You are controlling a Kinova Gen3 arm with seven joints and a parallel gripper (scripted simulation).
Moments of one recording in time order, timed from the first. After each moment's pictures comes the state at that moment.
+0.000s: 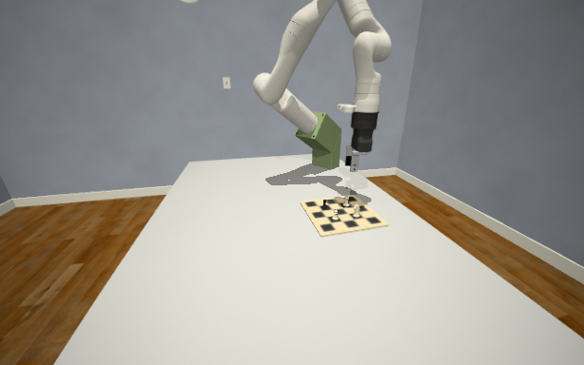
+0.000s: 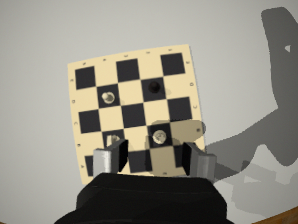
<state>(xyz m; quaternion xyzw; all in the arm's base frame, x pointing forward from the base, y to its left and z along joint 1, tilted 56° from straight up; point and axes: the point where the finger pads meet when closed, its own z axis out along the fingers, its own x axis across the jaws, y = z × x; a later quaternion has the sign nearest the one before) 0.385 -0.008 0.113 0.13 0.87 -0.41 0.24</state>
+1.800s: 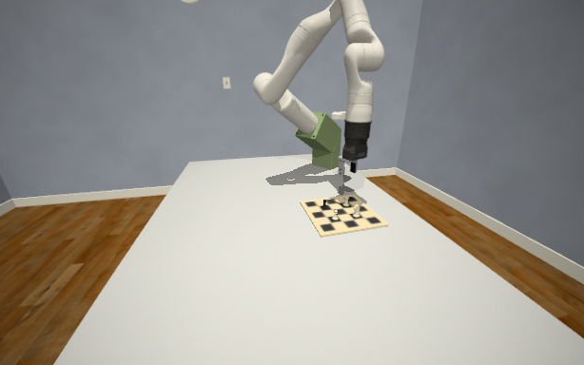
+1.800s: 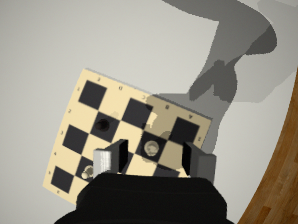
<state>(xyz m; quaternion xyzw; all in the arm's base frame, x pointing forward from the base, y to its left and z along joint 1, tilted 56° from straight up) 0.375 -0.031 0.092 0.55 0.69 -0.22 0.40</state>
